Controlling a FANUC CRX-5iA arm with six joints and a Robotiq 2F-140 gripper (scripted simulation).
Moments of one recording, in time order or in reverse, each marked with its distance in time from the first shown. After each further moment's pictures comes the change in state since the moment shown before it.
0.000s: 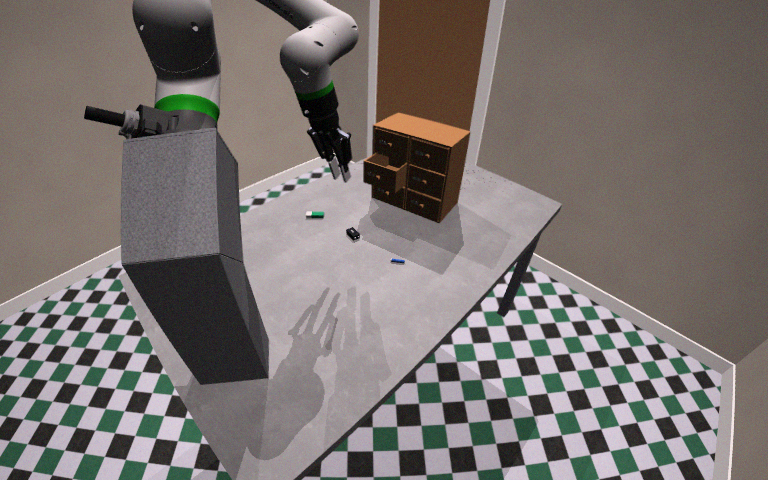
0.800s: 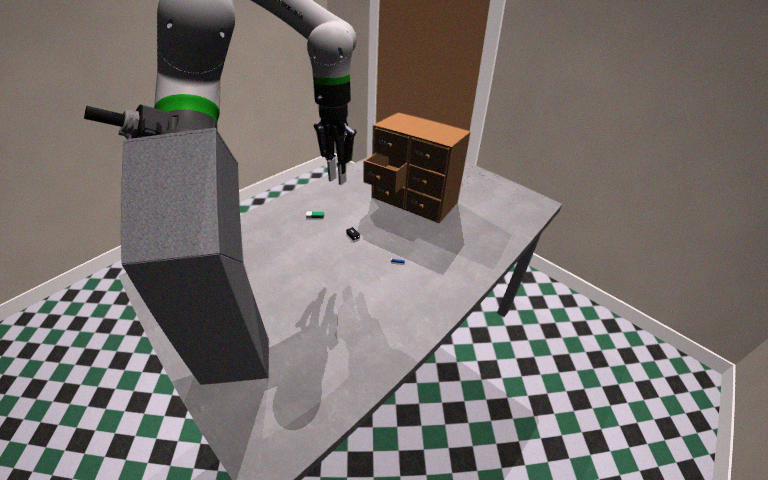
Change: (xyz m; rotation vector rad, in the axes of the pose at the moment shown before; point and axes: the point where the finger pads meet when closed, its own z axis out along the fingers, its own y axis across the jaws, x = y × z) arm 0.007 0.007 0.002 -0.013 0.290 0.052
